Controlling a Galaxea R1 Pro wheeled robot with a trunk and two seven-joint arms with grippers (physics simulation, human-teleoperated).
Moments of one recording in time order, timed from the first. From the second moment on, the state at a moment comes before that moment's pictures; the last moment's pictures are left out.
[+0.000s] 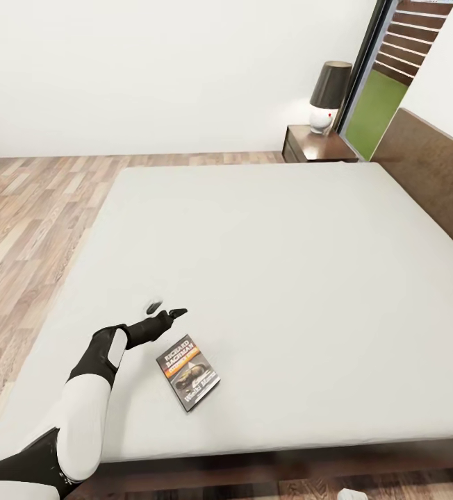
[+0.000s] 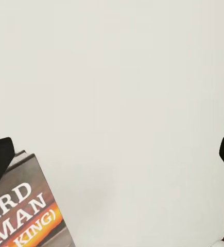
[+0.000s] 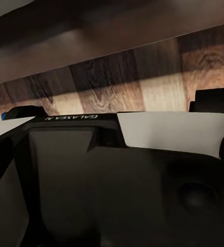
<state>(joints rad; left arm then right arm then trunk) -0.90 -0.08 0.60 -0.62 -0.02 0.66 -0.61 -0.36 -0.14 -0.20 -0.16 -0.04 0.02 0.60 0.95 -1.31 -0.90</state>
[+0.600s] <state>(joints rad) -0.90 -0.08 0.60 -0.62 -0.02 0.66 -0.61 -0.36 -0.14 -0.20 -0.16 -0.04 0.02 0.60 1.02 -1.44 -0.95</state>
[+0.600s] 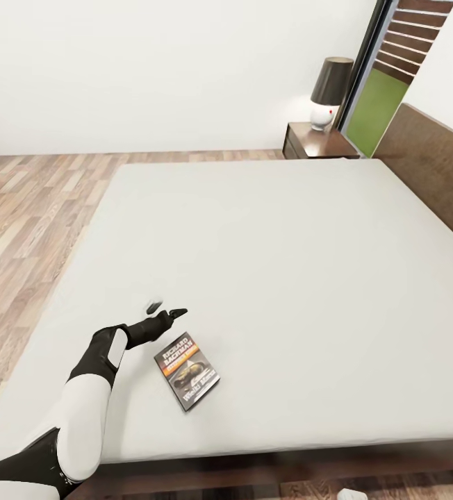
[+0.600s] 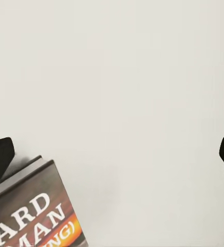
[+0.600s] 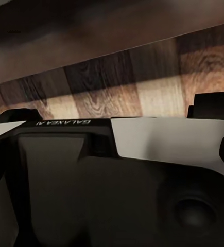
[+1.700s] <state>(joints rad) -0.90 -0.08 0.60 -0.62 -0.02 0.66 -0.61 -0.36 -0.14 -0.20 -0.16 -0.04 0.02 0.60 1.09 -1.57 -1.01</state>
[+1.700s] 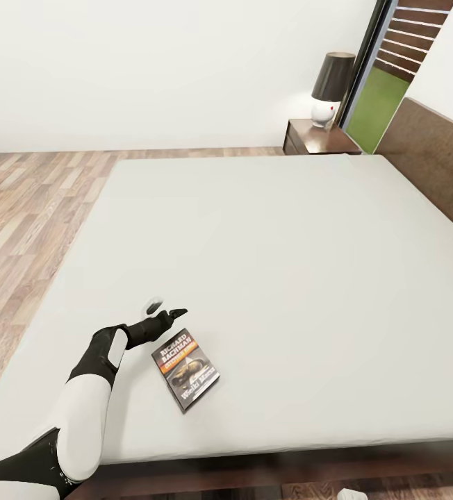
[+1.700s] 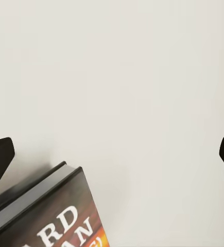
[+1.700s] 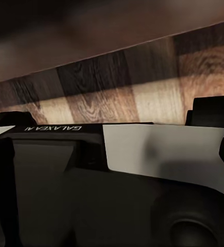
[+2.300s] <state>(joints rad) -0.90 -0.08 0.60 -0.62 -0.02 0.66 -0.61 -0.36 -0.14 -0.20 -0.16 -0.04 0.02 0.60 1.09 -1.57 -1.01</state>
